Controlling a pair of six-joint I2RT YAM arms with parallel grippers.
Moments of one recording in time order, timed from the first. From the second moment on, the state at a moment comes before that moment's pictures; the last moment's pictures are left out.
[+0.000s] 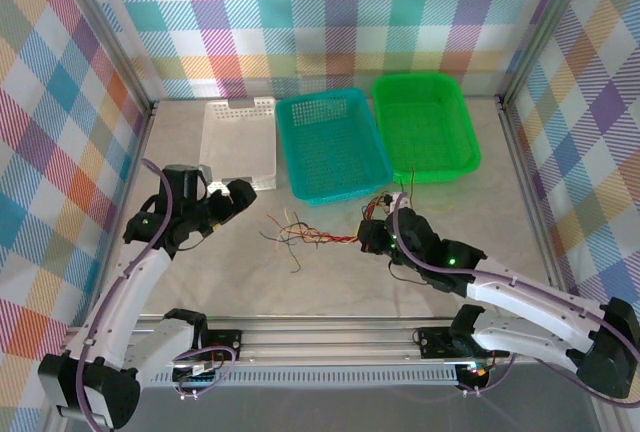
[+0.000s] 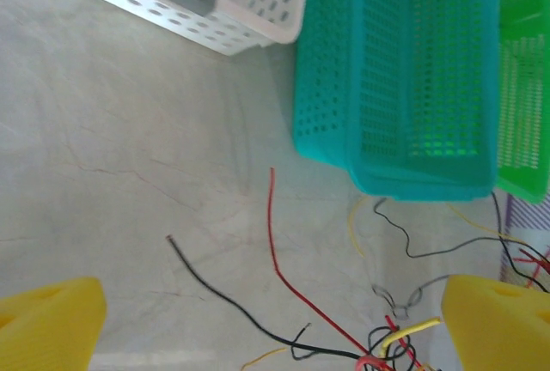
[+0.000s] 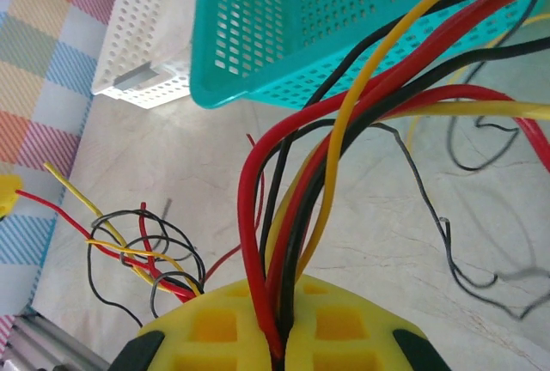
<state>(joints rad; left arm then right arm) -0.19 0.93 0.88 -0.73 0.30 -0.74 0.95 0.91 0.66 -0.31 0.19 0.90</state>
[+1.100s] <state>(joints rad) -0.49 0.46 0.62 -0.46 0.39 -0.76 0.73 1.11 1.24 -0.63 -0.10 0.88</state>
